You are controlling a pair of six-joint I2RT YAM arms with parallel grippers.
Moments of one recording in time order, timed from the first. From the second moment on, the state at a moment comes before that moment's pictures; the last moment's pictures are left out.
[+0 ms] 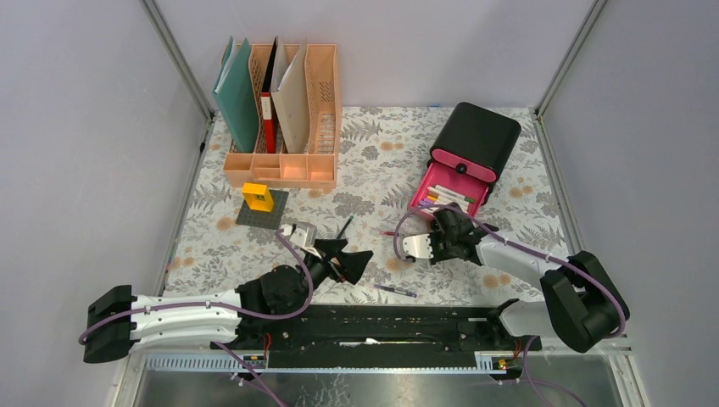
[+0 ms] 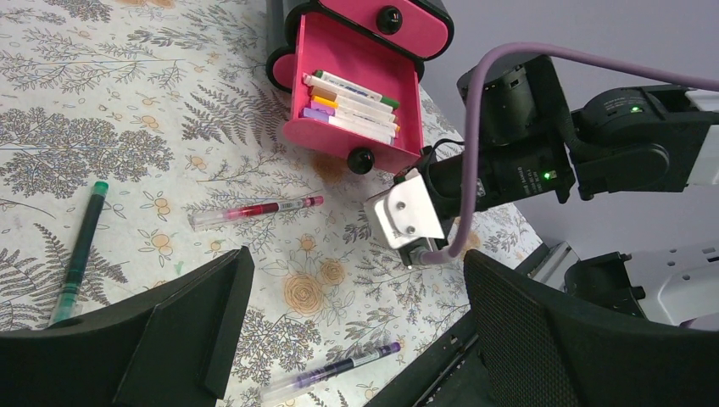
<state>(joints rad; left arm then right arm) -1.29 0.74 0.23 0.52 -0.58 -0.57 0.53 1.30 0.55 -0.36 -0.11 -1.24</state>
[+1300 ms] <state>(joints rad) -1.29 0.72 0.22 0.51 -0.58 -0.57 0.45 1.42 0.67 0.06 0.34 -1.15</state>
